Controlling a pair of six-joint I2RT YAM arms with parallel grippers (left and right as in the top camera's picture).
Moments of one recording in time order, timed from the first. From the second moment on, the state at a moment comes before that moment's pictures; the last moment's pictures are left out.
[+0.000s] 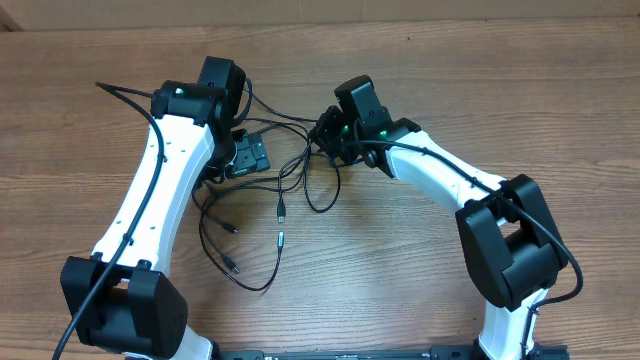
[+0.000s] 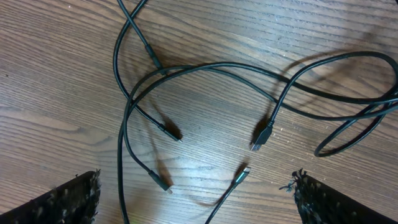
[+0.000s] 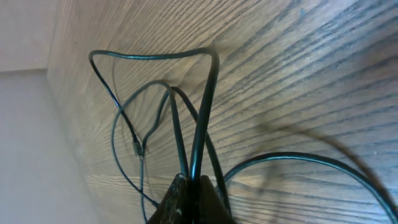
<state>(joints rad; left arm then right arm) -0.20 1.72 1.56 -1.33 -0.09 -0.52 0.52 2.01 1.39 -0.23 -0.30 1.16</state>
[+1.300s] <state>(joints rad) -0.20 1.72 1.56 -1.33 -0.09 -0.52 0.51 1.27 1.50 -0.43 -0.36 1.01</state>
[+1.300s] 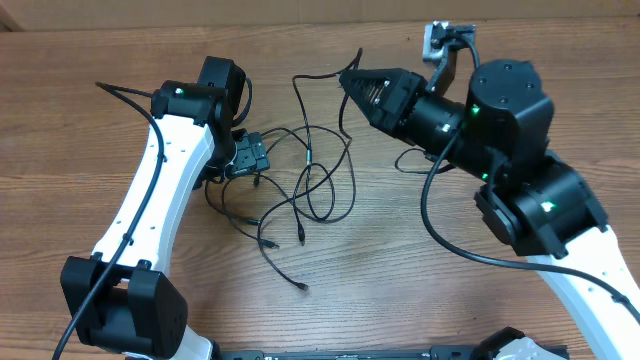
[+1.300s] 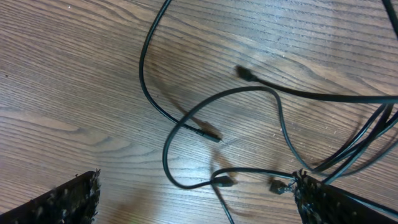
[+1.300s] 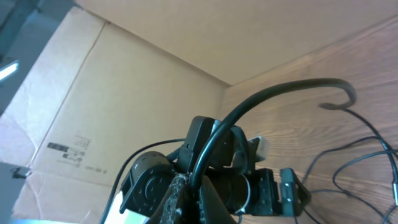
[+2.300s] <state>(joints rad) -0.20 1.72 1.56 -1.33 -0.06 -0.52 0.45 1.25 1.89 -0.71 -0.27 0.88</state>
